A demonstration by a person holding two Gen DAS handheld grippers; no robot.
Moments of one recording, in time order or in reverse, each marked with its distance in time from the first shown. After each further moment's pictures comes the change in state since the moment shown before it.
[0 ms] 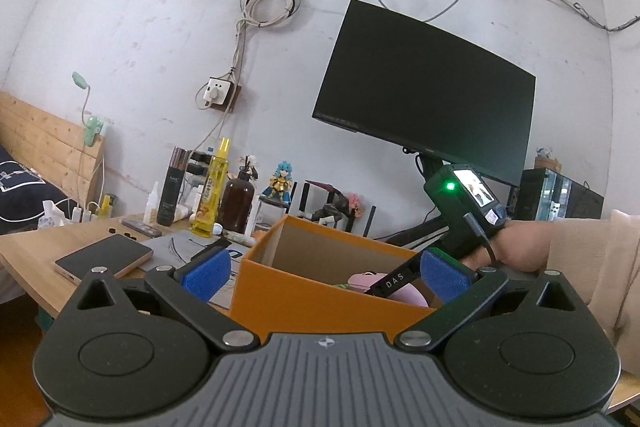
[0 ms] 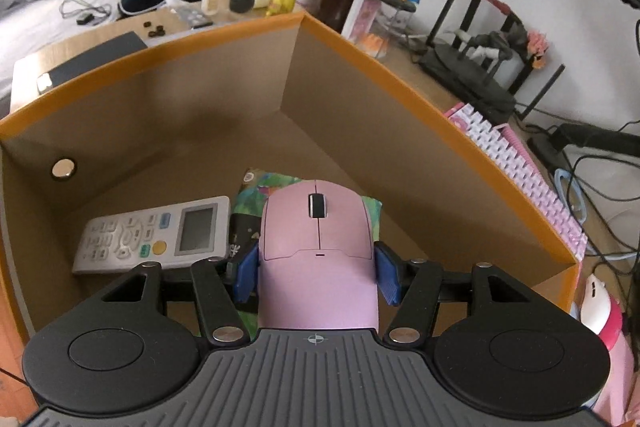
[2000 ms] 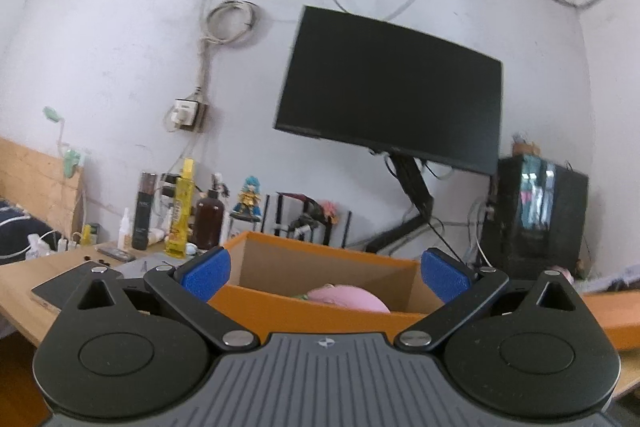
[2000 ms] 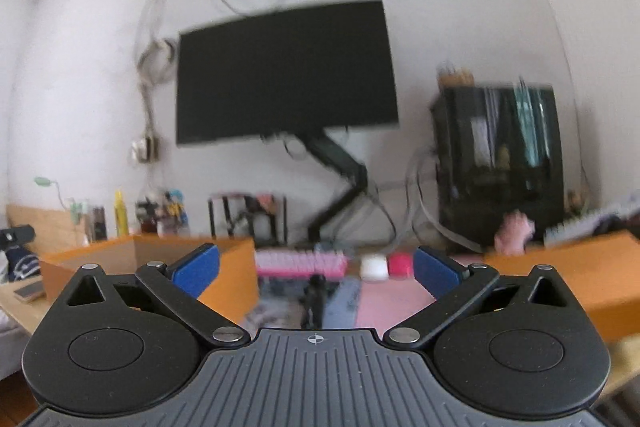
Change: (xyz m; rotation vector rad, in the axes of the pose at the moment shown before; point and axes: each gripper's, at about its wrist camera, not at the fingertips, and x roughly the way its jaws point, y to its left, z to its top) left arm 0.010 -0.053 -0.008 0.125 -0.030 -0.048; right arm -0.233 -0.034 -0.350 0.585 -0.808 -0.419
